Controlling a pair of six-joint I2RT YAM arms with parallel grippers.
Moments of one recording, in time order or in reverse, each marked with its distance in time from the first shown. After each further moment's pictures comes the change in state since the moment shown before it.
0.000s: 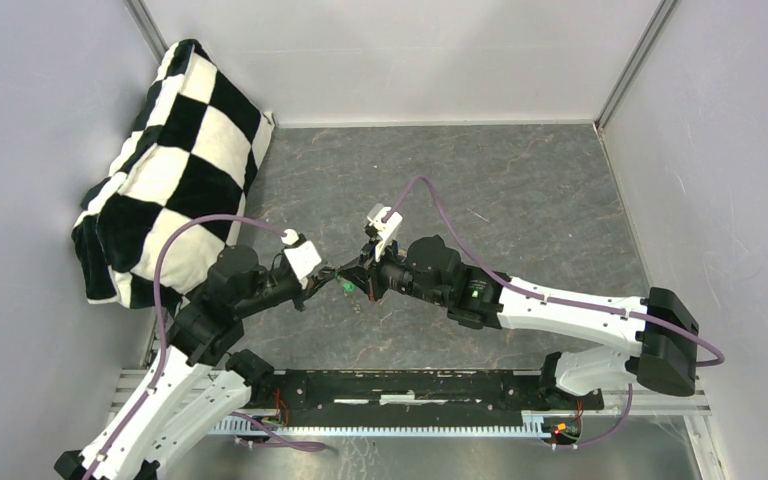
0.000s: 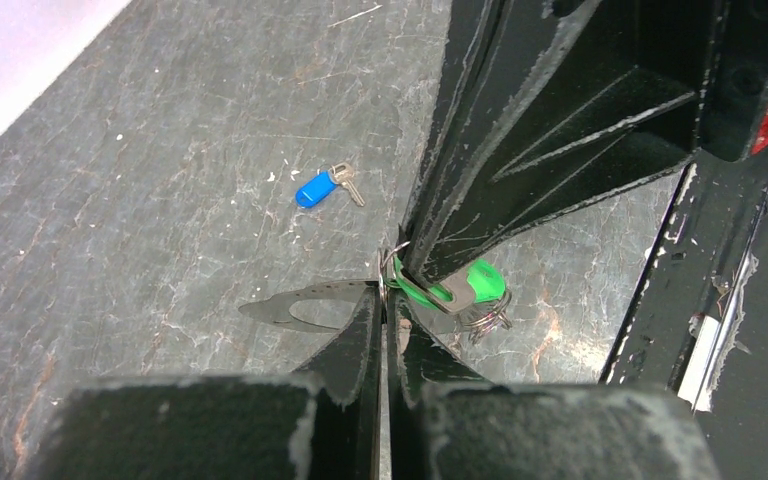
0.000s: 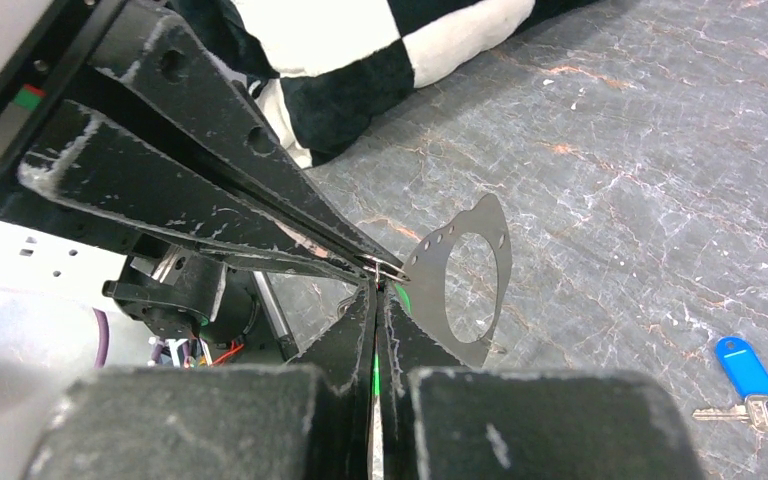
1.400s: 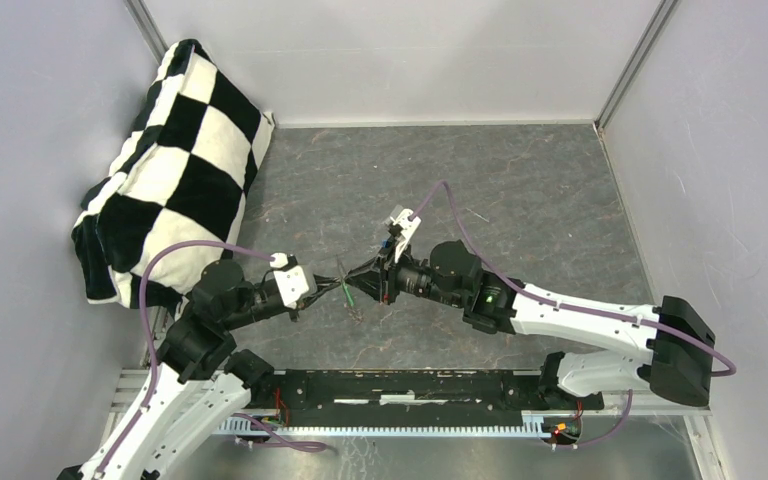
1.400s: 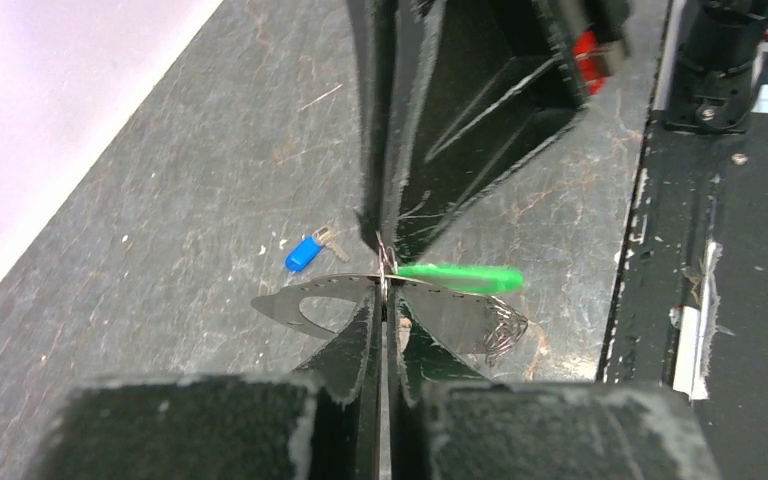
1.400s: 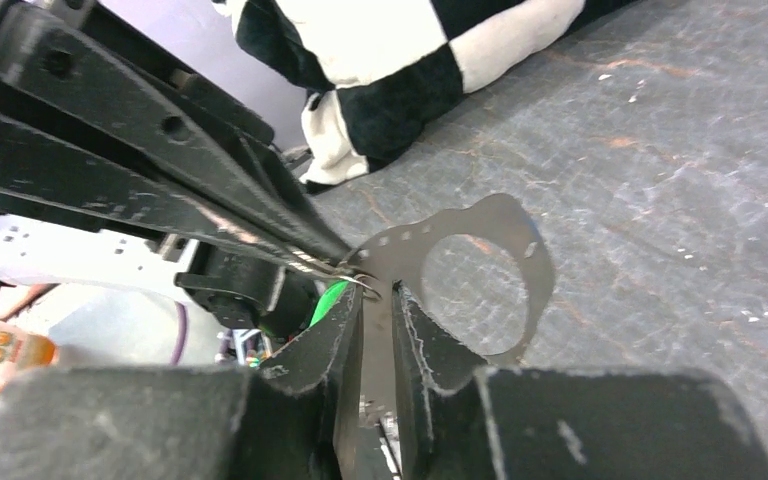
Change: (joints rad) left arm 0.000 -0.124 -0.043 0.042 0.129 0.089; right arm -0.044 -0.078 -0.141 0.145 -0.117 0.141
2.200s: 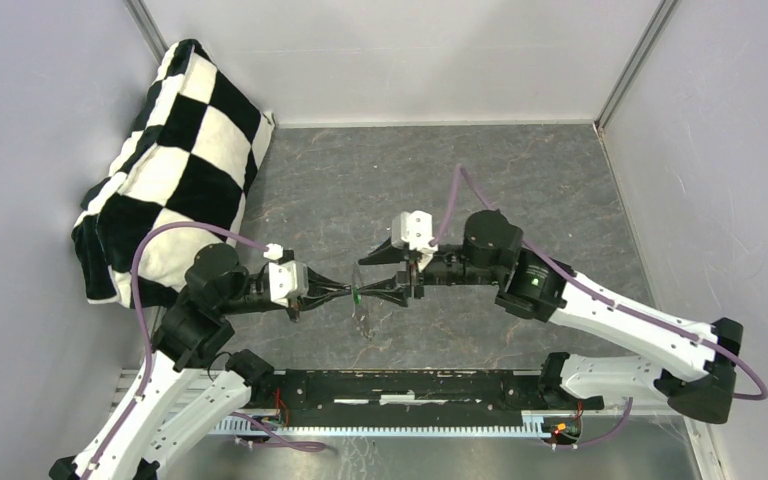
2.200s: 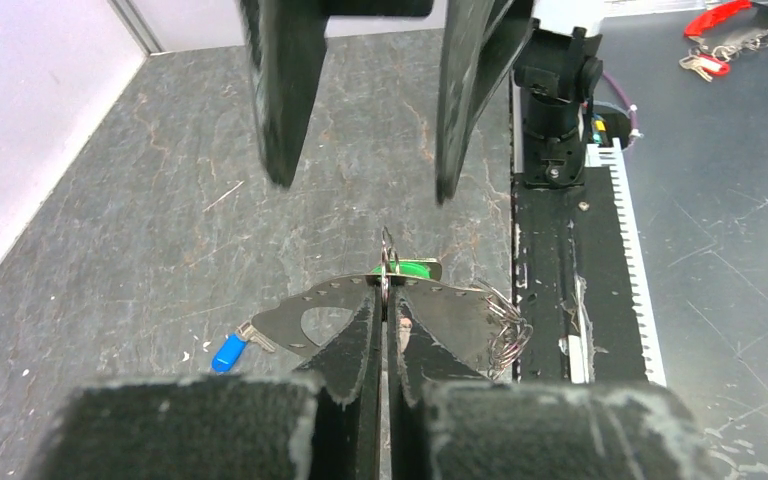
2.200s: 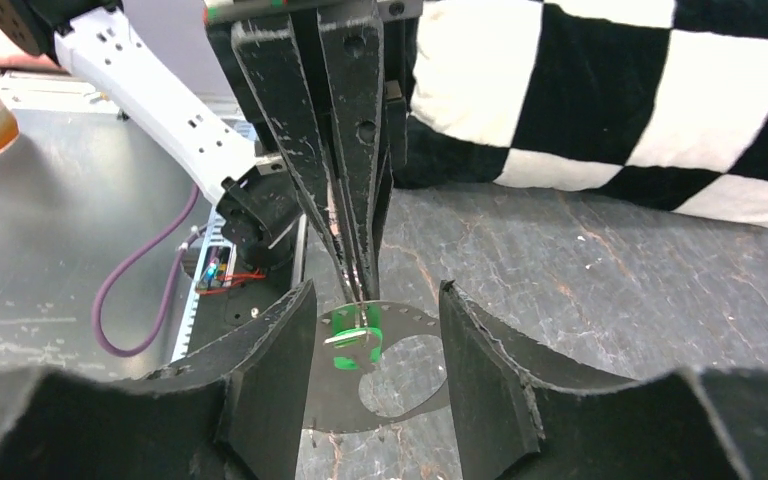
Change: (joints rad) left arm 0.000 0.115 0.137 0.029 0.287 -0.065; right arm -0.063 -0.162 0.245 -0.368 -0.380 -0.546
